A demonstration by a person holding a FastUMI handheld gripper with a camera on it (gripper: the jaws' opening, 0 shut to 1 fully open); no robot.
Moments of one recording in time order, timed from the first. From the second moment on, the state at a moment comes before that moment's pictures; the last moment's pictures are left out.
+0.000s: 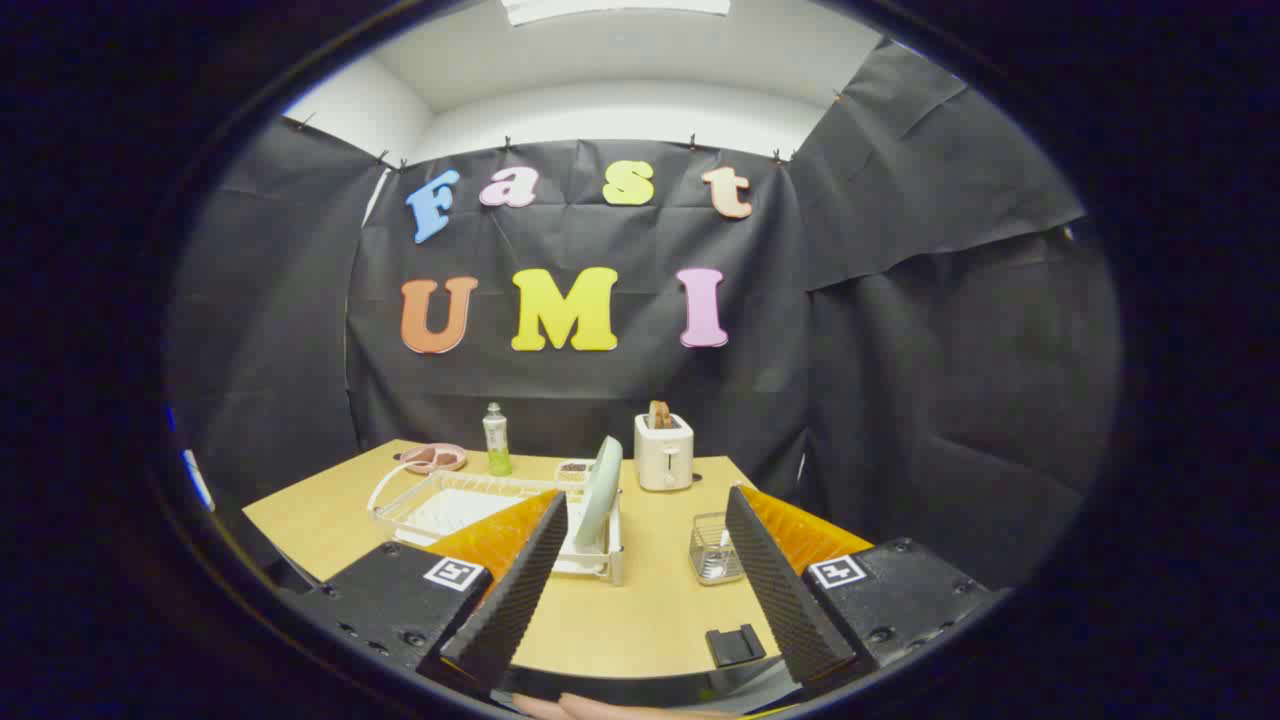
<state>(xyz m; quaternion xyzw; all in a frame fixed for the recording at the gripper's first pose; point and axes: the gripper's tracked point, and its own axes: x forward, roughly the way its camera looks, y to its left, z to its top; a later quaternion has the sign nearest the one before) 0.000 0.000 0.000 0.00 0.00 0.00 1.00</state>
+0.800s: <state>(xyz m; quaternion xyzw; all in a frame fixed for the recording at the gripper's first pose) 0.006 -0.010 -0.015 0.00 0.02 -0.01 1.00</state>
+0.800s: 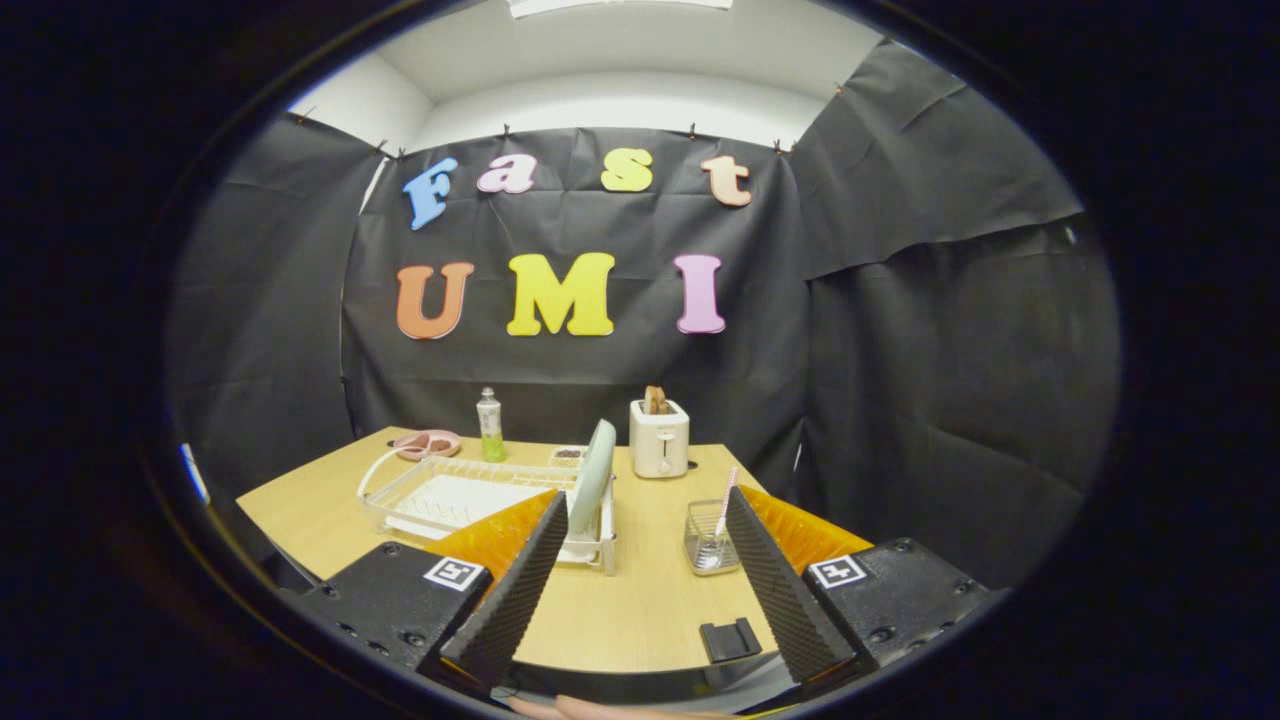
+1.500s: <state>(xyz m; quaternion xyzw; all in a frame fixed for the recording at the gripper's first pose) 0.083 0.005 0.007 -0.01 0.05 0.01 1.00</state>
